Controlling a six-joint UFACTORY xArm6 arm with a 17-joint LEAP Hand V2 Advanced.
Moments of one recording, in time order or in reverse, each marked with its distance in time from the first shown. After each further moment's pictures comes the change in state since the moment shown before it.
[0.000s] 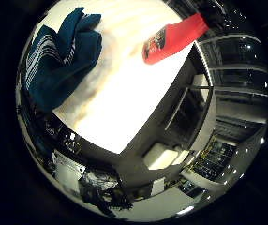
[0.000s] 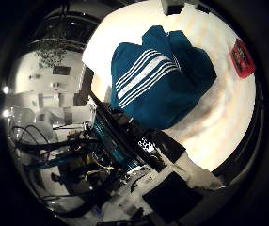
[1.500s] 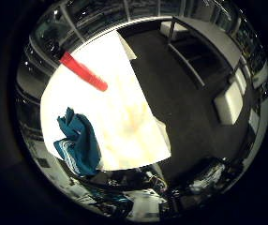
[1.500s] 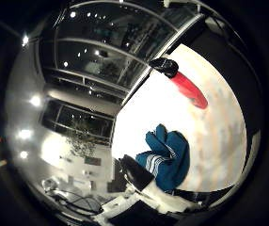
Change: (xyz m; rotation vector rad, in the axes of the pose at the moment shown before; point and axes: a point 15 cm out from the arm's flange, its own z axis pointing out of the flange) arm 0.170 0.101 -0.054 0.675 -0.396 1.019
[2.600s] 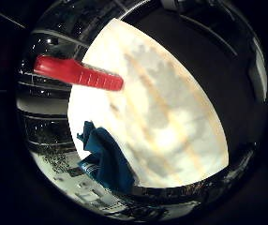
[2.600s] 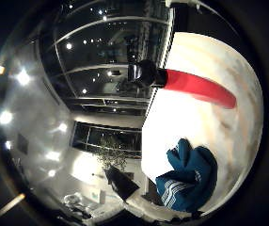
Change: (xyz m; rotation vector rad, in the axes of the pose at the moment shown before) arm 0.027 -0.038 0.120 0.014 -0.263 0.163
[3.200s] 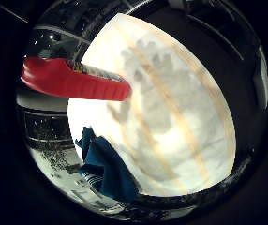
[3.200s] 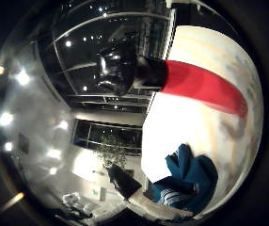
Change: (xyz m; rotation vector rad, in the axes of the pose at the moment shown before) arm 0.000 -0.004 0.053 -0.059 0.013 -0.026
